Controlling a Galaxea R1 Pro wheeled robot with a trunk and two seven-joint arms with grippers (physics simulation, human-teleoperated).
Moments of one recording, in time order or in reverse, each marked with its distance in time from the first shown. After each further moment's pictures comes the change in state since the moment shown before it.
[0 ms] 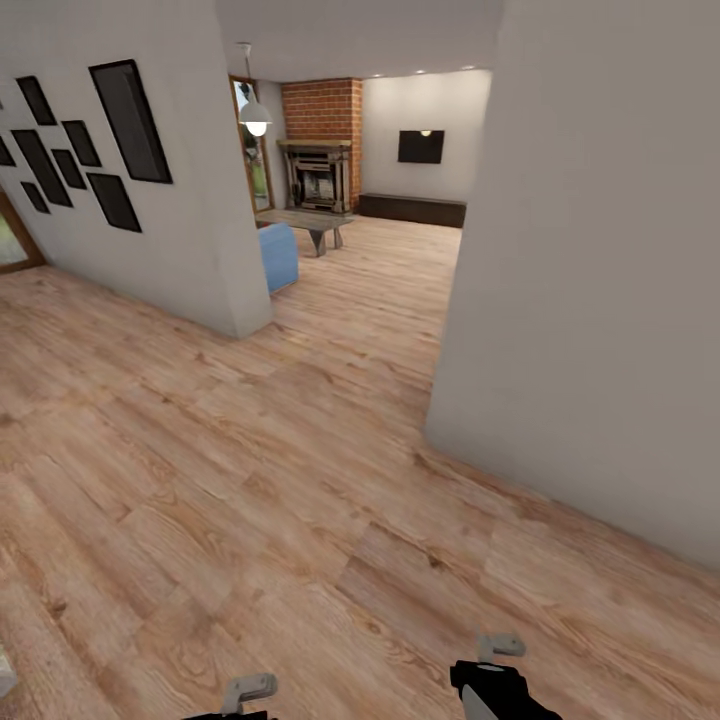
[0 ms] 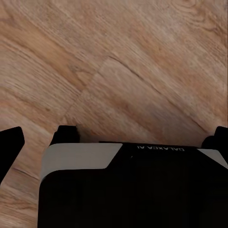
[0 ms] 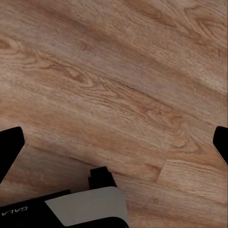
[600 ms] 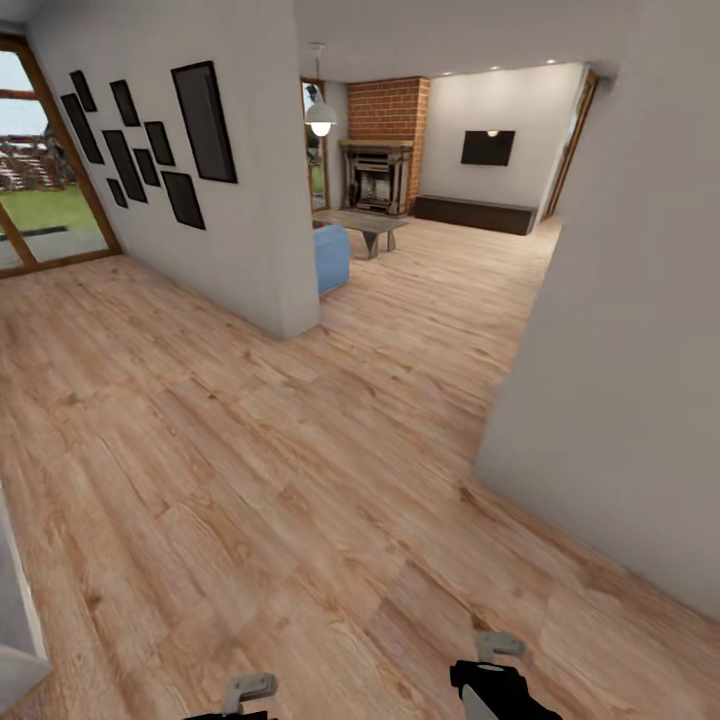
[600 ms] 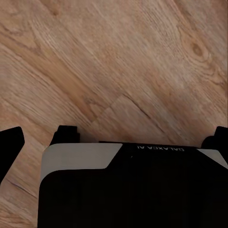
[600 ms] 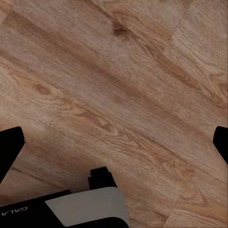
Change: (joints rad) left arm 0.000 0.000 0.000 0.000 0.001 0.000 0.000; right arm 0.000 0.000 0.000 0.000 0.000 0.000 0.000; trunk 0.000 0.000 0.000
